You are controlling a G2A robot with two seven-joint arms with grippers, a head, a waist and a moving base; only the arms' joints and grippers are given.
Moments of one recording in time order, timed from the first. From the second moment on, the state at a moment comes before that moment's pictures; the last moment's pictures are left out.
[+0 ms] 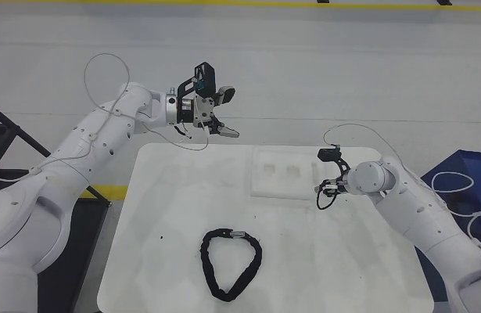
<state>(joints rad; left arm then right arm) 0.14 -0.97 -0.20 -0.93 0.79 -1.01 0.30 -0.65 -1.04 0.63 -1.02 -0.34 -0.01 0.98</state>
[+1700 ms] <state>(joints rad) 0.14 -0.97 -0.20 -0.93 0.79 -1.01 0.30 -0.65 -1.02 0.92 -1.17 -0.19 -0.12 1.19</state>
